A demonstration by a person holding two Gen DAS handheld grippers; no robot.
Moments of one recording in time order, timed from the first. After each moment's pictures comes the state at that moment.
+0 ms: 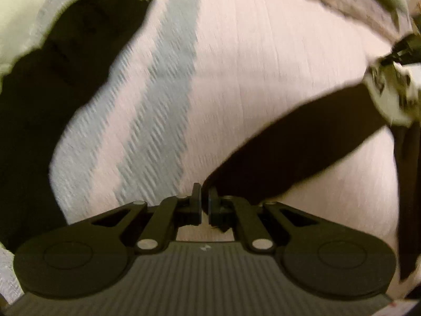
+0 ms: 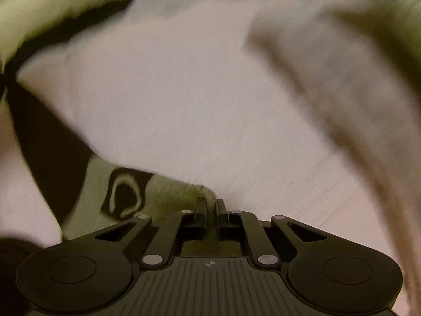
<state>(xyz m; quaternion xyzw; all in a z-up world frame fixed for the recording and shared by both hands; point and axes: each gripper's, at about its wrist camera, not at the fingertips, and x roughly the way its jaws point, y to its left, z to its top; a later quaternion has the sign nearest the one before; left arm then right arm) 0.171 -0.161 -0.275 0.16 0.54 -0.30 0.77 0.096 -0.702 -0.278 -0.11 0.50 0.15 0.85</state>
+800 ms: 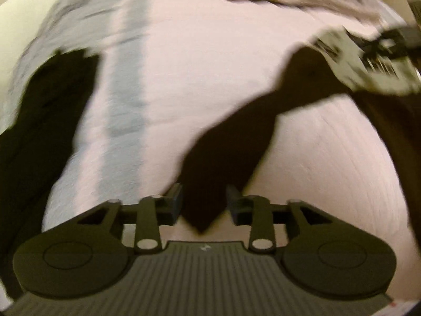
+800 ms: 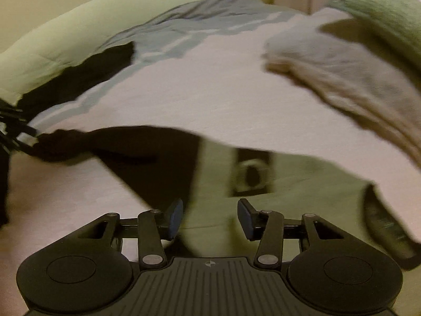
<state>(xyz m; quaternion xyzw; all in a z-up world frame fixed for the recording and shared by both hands) 0.134 -0.232 -0.288 0.27 0.45 -0.38 0.76 0.002 -0.604 -0.300 0.01 0.44 0.10 0.89</state>
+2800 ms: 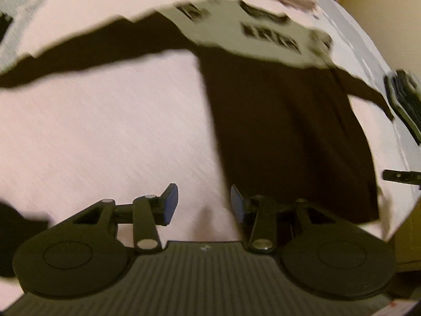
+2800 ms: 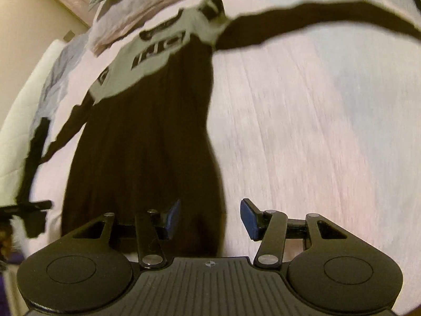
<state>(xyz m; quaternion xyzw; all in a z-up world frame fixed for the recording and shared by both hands) -0.093 -0.317 -0.263 0.16 0.55 -0.44 0.69 -0.471 -0.667 -0.283 0.40 0.43 -0.18 0.79</state>
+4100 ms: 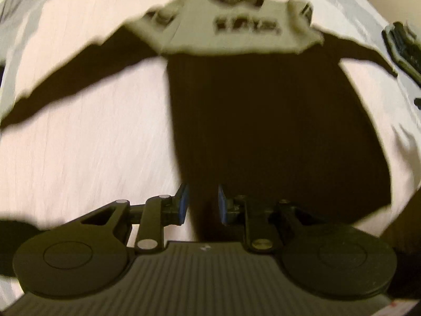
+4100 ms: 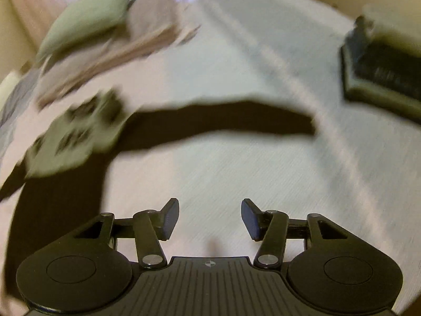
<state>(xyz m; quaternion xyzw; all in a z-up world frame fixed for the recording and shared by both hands) -0.132 -0.409 -0.227 0.27 0.50 -0.44 0.69 -0.525 -0.851 -0.206 0.28 0.39 -0.33 0.81</state>
